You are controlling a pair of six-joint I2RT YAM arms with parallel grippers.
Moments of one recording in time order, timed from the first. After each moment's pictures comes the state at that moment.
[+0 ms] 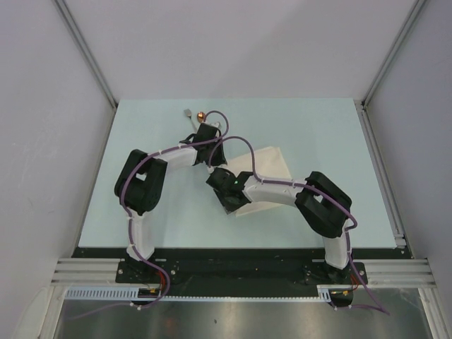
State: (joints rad) left arm -0.46 2.00 1.30 -0.17 0.13 -0.50; right arm 1.00 1.95 1.32 -0.56 0.23 0.41
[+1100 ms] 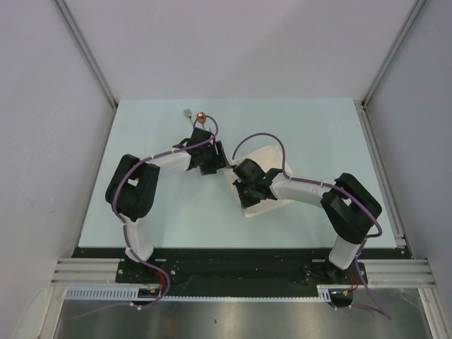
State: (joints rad) left arm -0.44 1.91 1.19 -0.19 0.17 -0.68; right arm 0.86 1.75 1.08 -0.39 0.02 0.40
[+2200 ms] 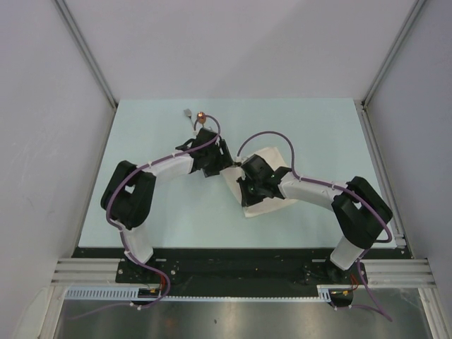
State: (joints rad) left arm -0.52 1.82 1.18 -0.26 0.07 -0.83; right arm 0.80 1.66 1.03 -0.37 -0.12 0.39
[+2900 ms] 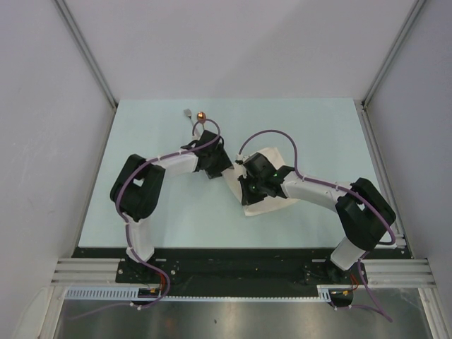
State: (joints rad) left arm -0.51 1.93 1.21 -0.25 0.03 -0.95; right arm 0.79 1.64 1.03 -0.37 -0.15 0.39
